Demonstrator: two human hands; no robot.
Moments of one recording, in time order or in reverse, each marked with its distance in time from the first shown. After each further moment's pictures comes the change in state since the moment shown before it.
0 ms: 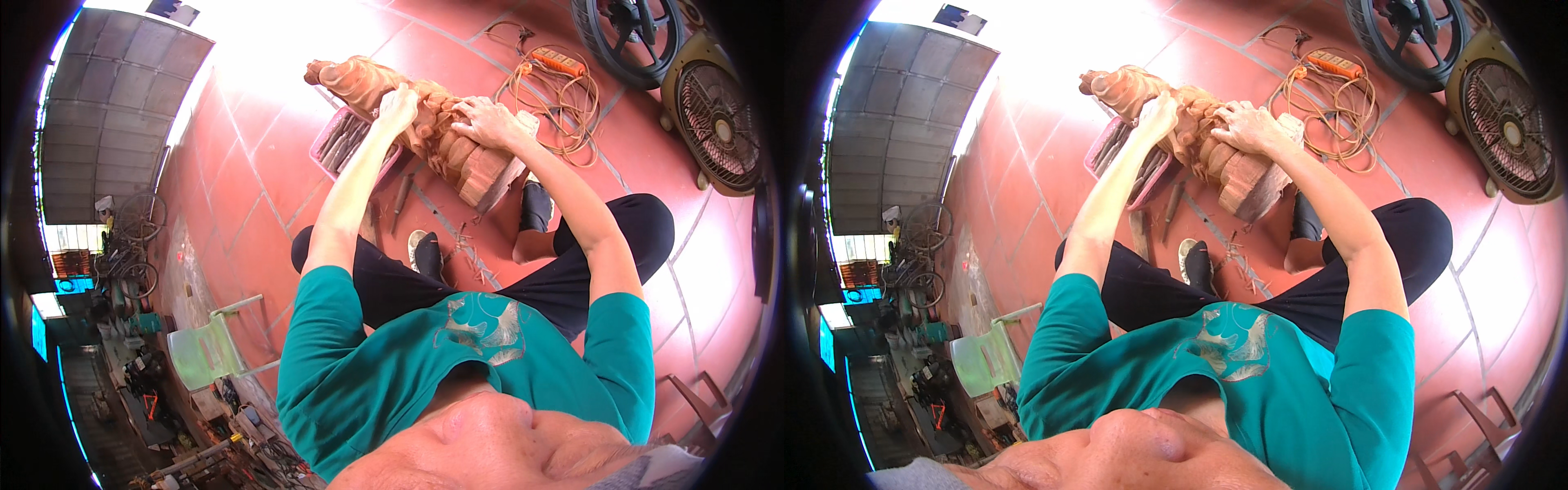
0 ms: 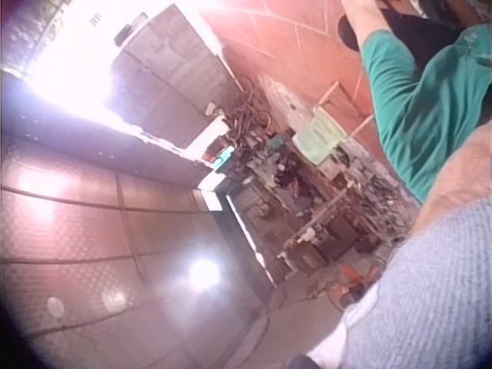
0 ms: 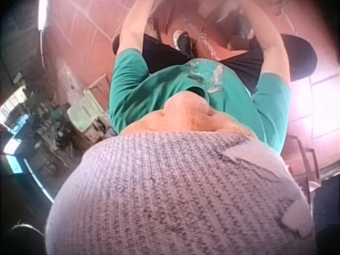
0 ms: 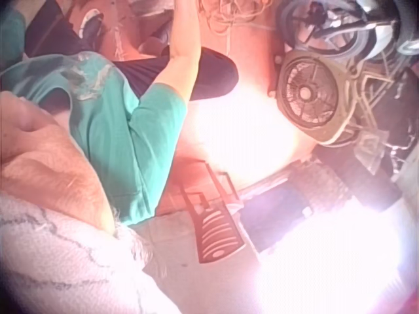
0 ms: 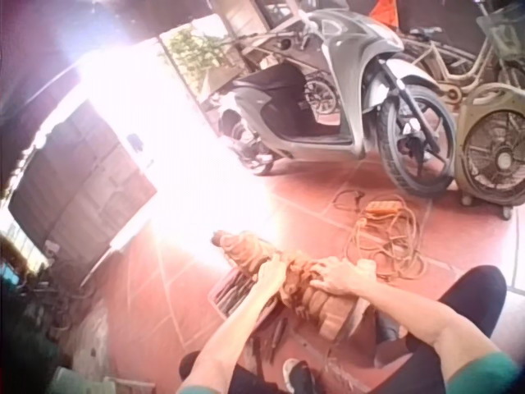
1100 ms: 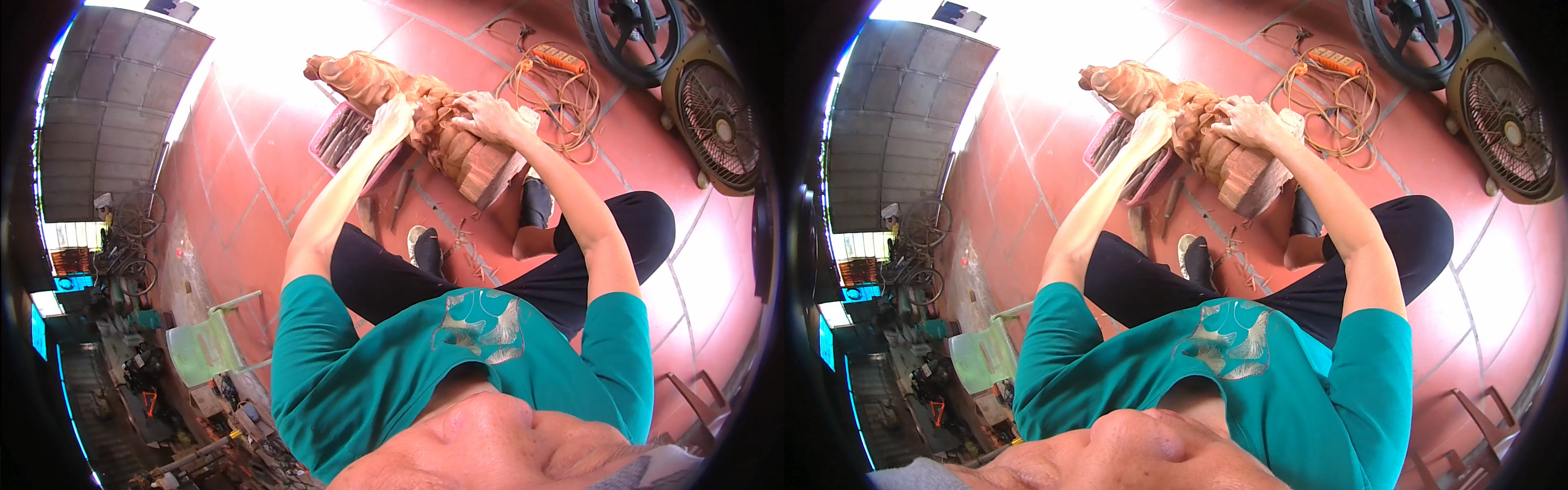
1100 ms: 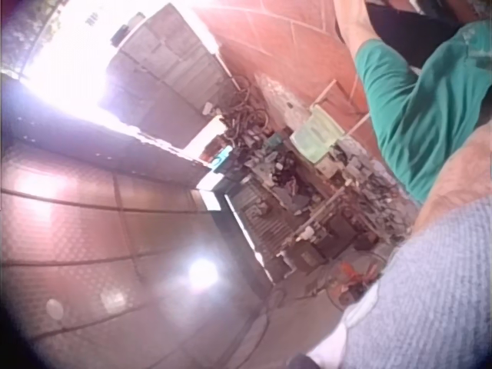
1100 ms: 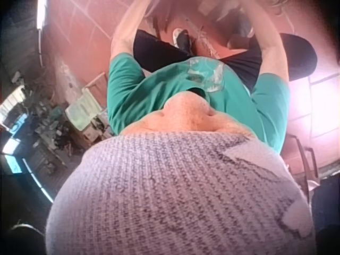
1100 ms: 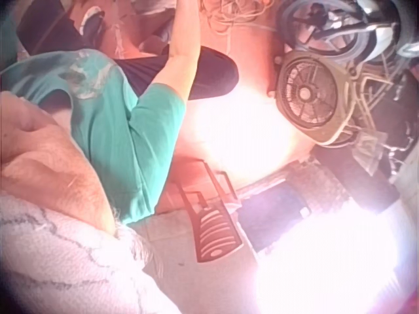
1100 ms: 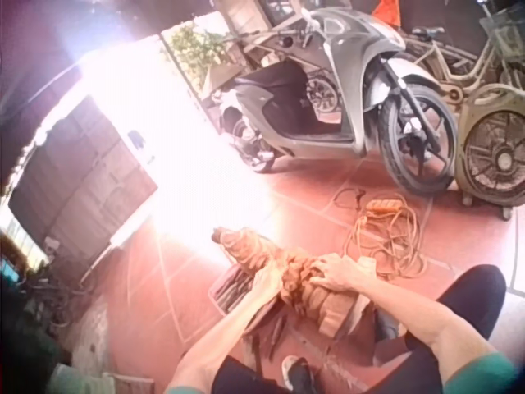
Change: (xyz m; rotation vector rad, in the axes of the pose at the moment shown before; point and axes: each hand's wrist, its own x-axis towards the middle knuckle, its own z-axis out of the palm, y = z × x) left_hand -0.047 0.011 -0.019 -0.112 0.047 0.081; right_hand 0.000 -0.001 -0.003 0.042 0.004 0.006
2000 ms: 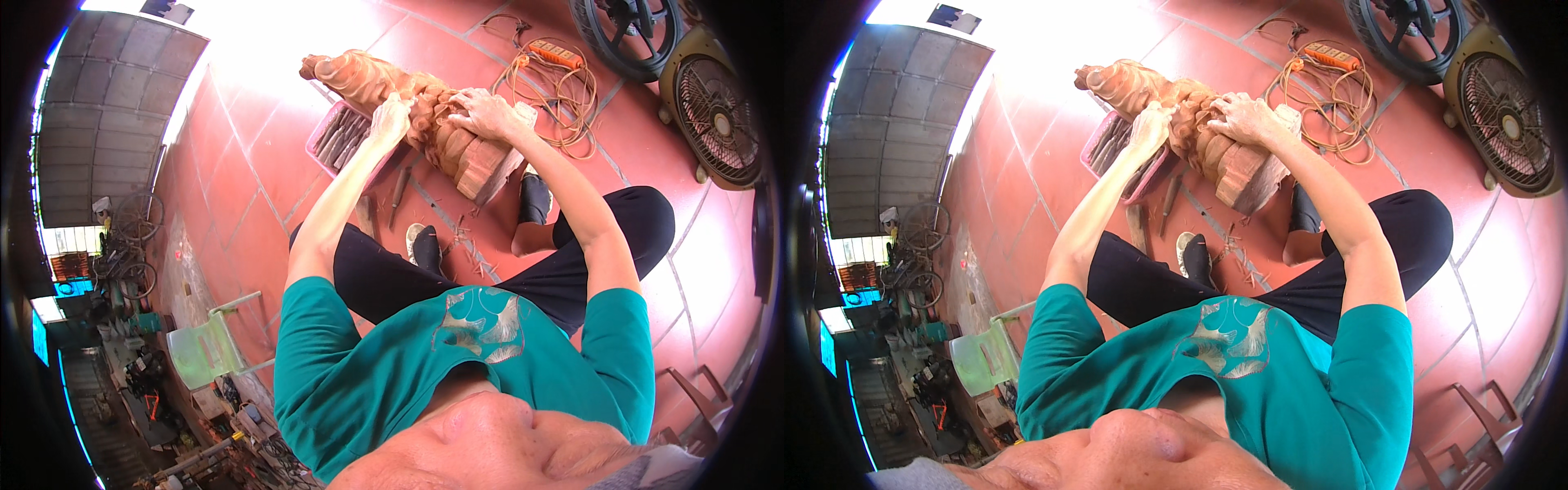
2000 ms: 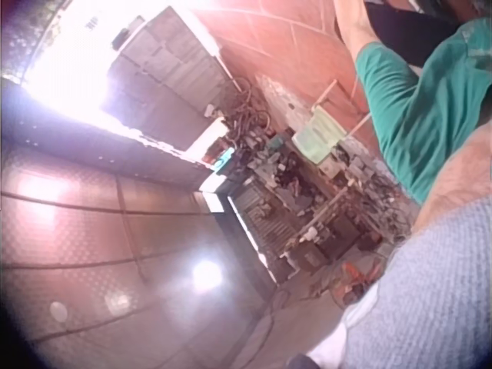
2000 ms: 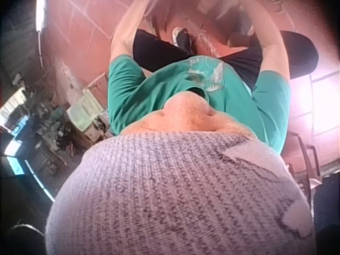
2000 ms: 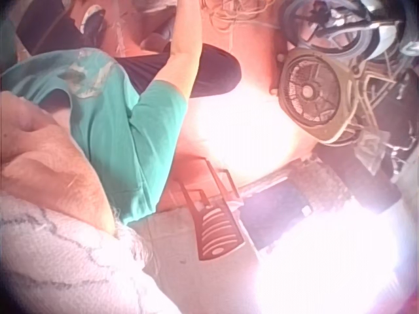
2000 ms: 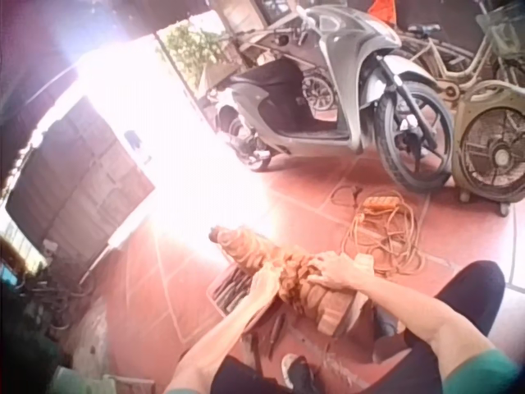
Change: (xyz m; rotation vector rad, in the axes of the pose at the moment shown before) left_hand -0.004 0.001 0.008 -0.020 0.039 -0.091; right_hand 0.001 0.001 0.006 -0.043 0.037 -0.034
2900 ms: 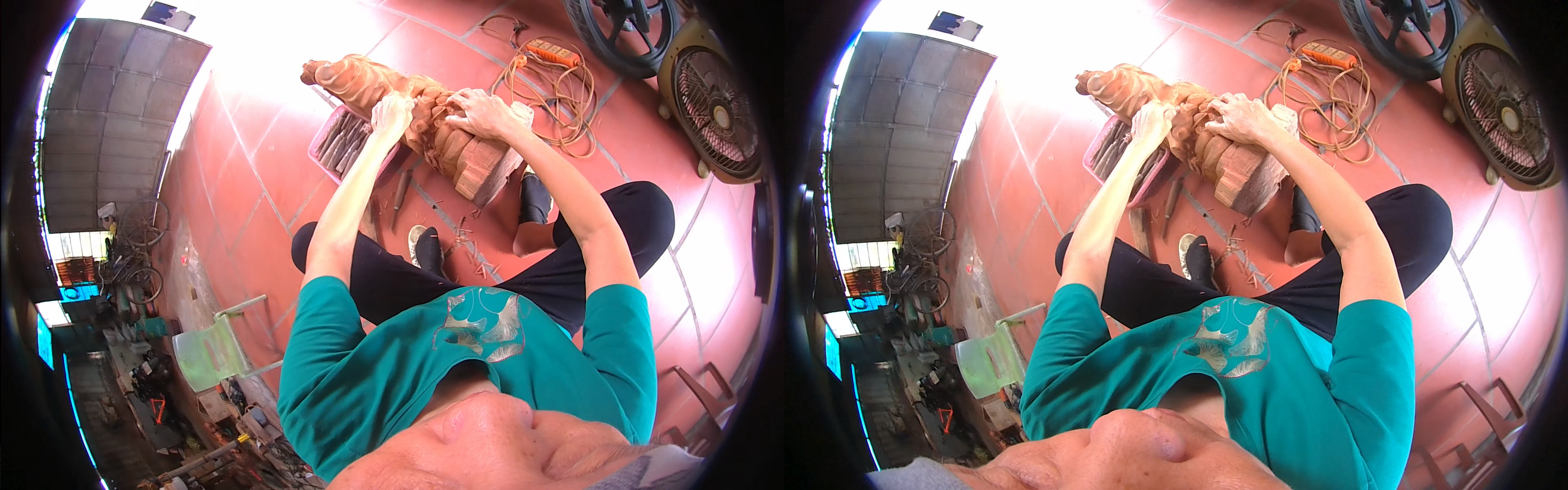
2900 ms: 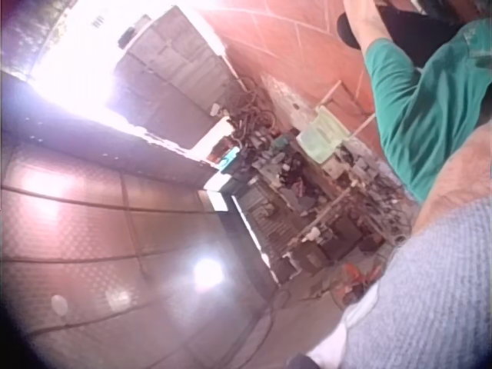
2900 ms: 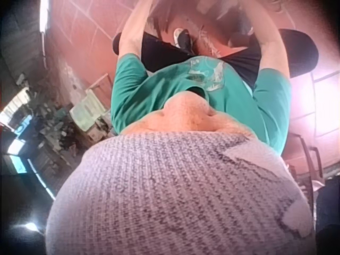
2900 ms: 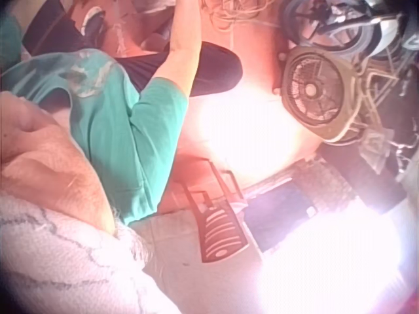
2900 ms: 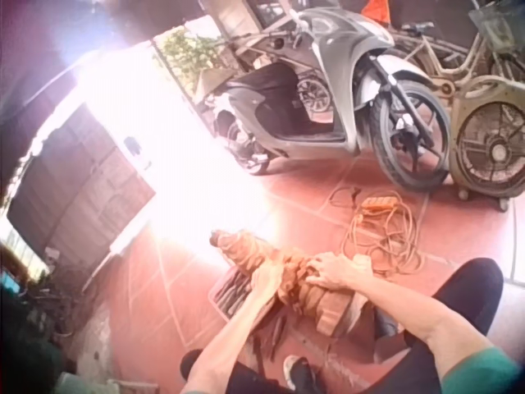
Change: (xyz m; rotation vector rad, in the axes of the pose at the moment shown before) left_hand 0.021 0.004 0.009 0.091 -0.002 -0.138; right_hand -0.001 -0.005 -0.014 0.043 -0.069 0.053
